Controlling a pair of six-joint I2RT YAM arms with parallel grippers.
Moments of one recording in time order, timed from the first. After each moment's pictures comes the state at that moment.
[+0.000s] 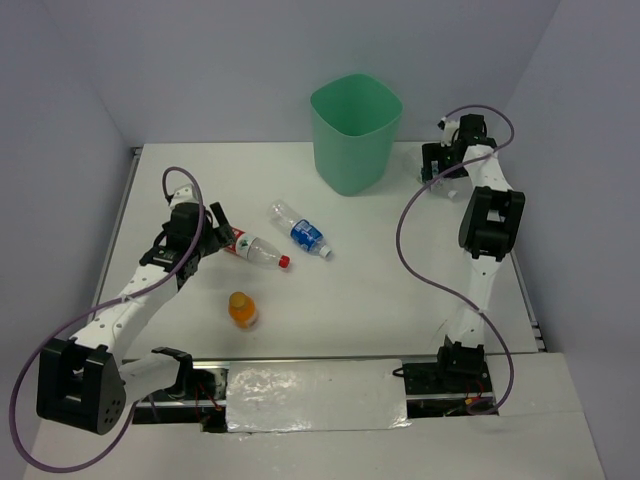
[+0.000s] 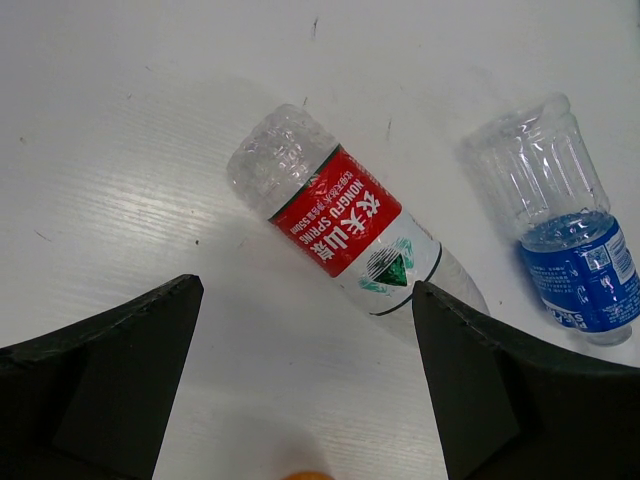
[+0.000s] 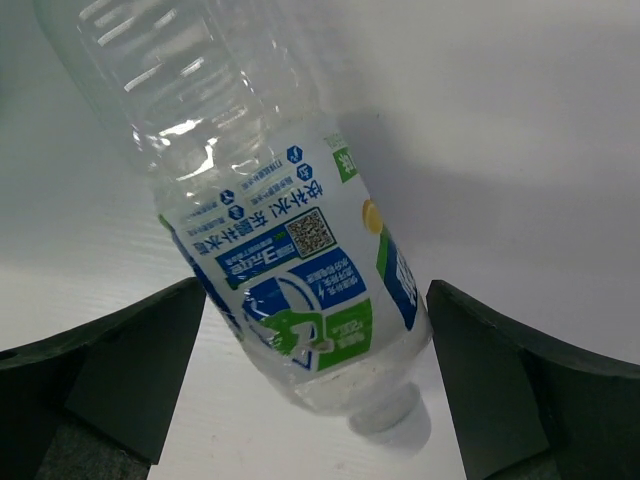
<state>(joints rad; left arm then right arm) -0.21 1.12 0.73 -0.27 -0.25 -0.53 -0.17 2.38 2.12 -0.66 -0.22 -0.24</state>
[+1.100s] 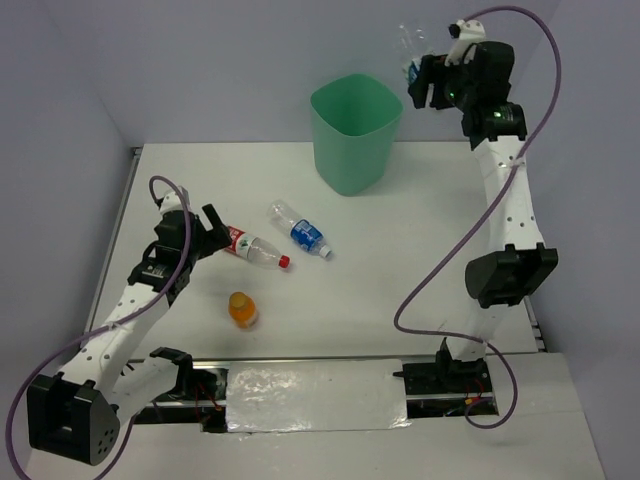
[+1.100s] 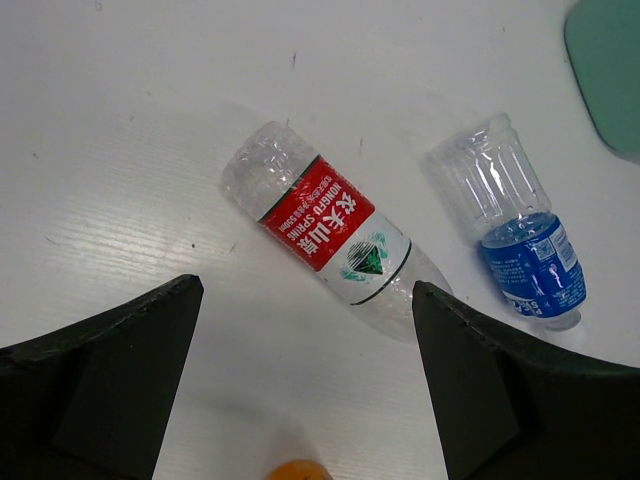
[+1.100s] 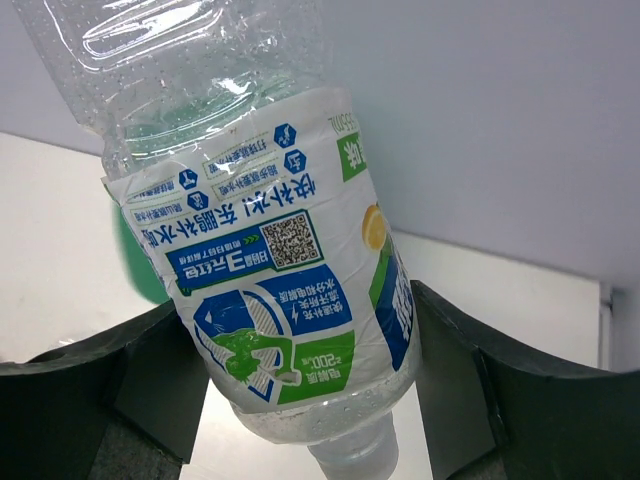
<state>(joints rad) -0.21 0.96 0.69 -0.27 -0.24 -0.53 0.01 1.80 2.13 -0.58 -0.25 -0.02</state>
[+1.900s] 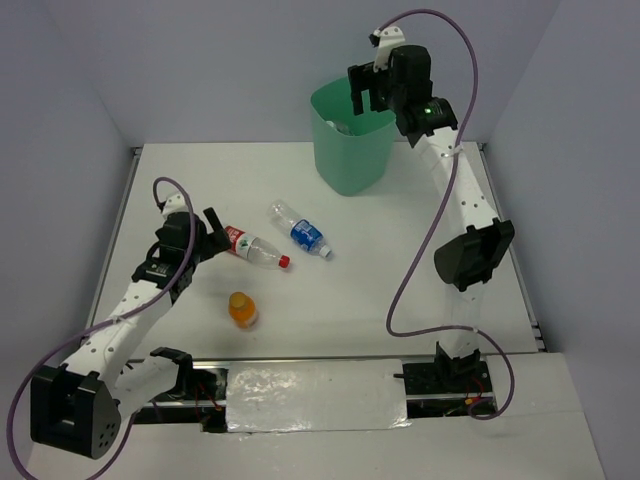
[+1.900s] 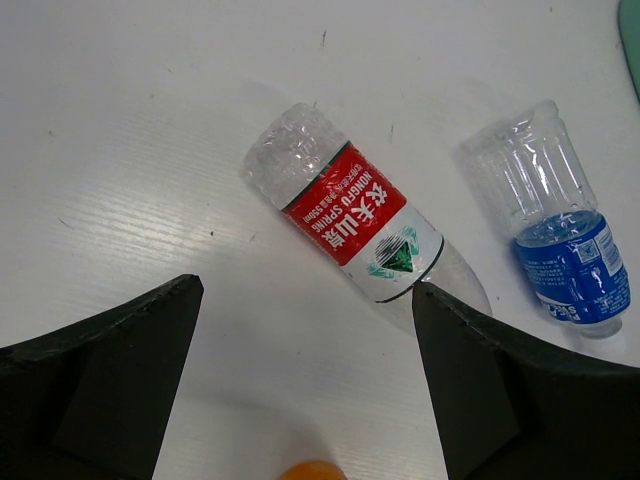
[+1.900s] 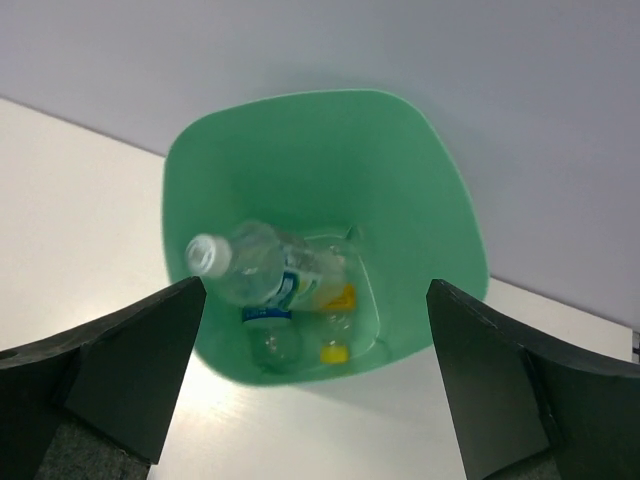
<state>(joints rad) -0.21 0.99 0.67 -0.27 -0.27 -0.54 0.30 2.03 2.34 -0.55 0.02 -0.10</state>
